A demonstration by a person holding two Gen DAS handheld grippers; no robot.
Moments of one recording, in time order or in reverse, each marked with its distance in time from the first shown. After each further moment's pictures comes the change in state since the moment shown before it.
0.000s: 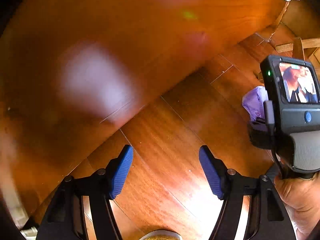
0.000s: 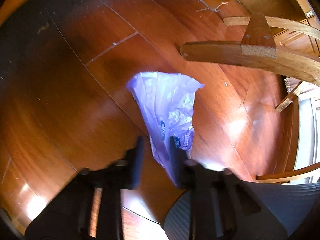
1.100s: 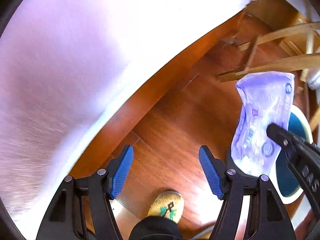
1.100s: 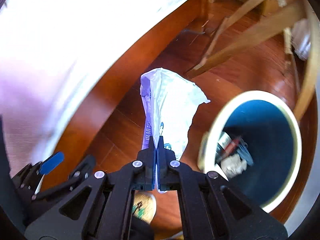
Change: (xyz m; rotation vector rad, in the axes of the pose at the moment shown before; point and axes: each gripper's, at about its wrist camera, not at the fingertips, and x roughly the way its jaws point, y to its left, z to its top) left arm -0.203 0.000 -0.003 0.176 -0.018 -0.085; right arm -0.275 -0.146 -0.129 0.319 -0.216 0.476
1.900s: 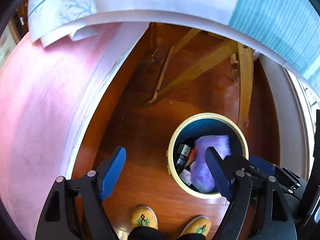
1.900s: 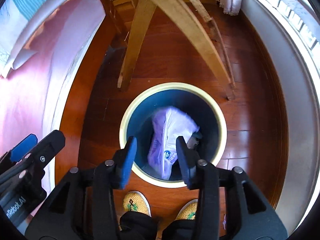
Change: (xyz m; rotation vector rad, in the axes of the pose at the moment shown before) left arm -0.122 -0.173 0.050 0.393 -0.096 -0.213; right arm -0.110 -0.157 -0.022 0.445 -0.040 -0.172
